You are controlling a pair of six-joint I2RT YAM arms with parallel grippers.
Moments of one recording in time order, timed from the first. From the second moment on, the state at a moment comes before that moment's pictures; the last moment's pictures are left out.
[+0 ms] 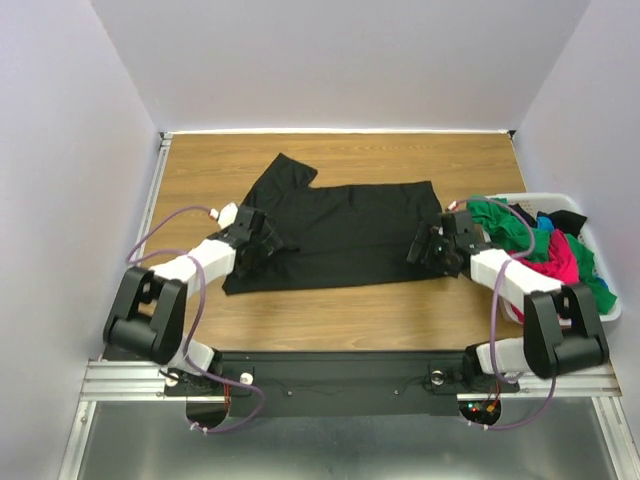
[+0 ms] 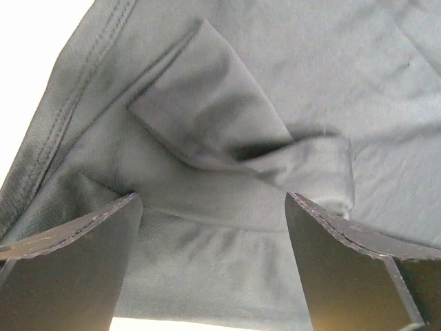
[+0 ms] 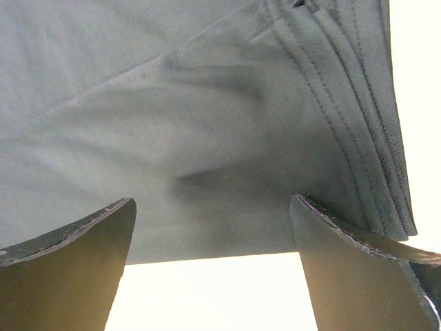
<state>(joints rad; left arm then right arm) -0.37 1.51 0.78 -0.25 -0.25 -0.92 0.19 1.40 0.68 -0.23 0.01 0.52</state>
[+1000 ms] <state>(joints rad) -0.35 1.81 1.64 -0.47 -0.35 -0.62 0.21 1.69 1.27 -0.46 0.17 0.56</state>
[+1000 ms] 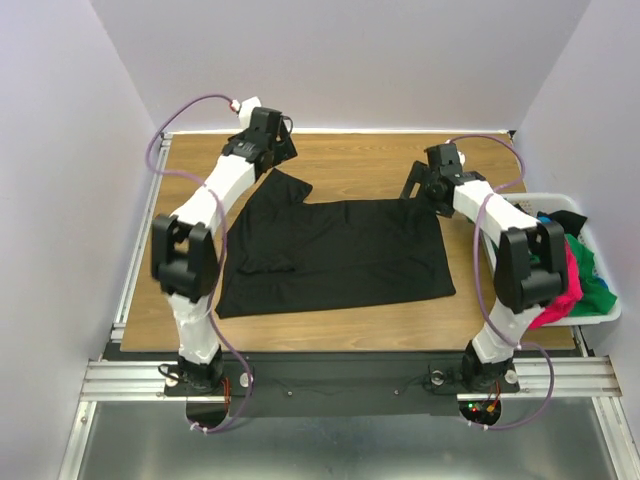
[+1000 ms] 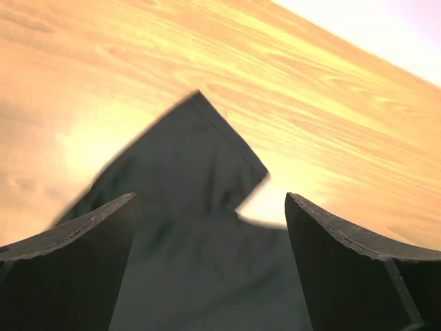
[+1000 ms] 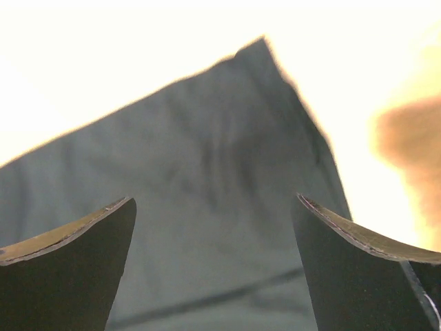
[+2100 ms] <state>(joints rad) -0.25 2.54 2.24 -0.54 -0.26 -0.40 0.16 1.91 1.43 -0.47 0.25 0.50</state>
